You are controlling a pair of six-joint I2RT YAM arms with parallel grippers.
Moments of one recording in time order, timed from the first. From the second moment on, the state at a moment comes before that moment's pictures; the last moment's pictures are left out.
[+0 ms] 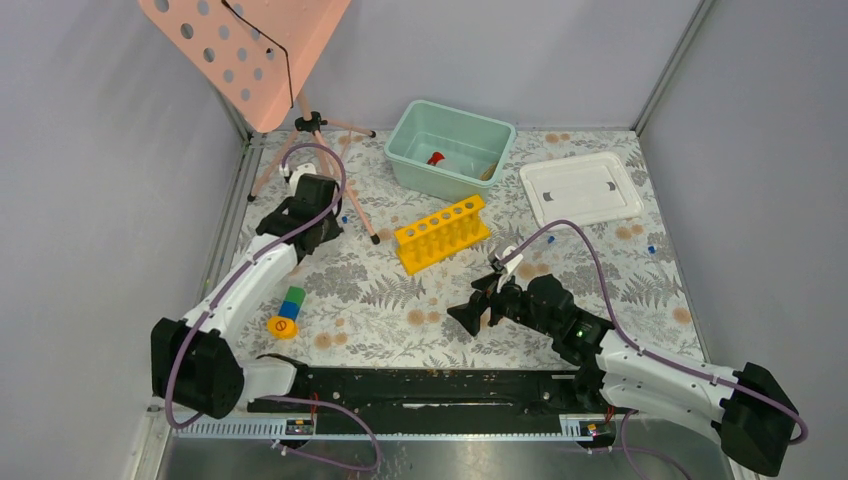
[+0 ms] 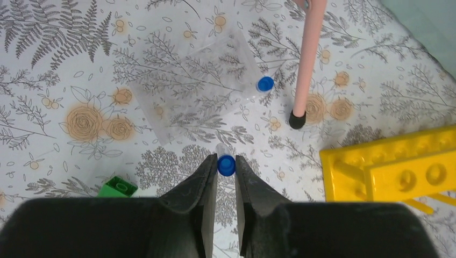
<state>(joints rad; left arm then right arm) -0.32 1.25 1.01 -0.61 -0.36 -0.55 0.91 0.82 0.32 0.24 -0.09 0.29</state>
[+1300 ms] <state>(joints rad) -0.30 1.42 1.02 -0.41 -0.41 -0.55 0.91 0.78 0.31 0.24 -0.09 0.29</state>
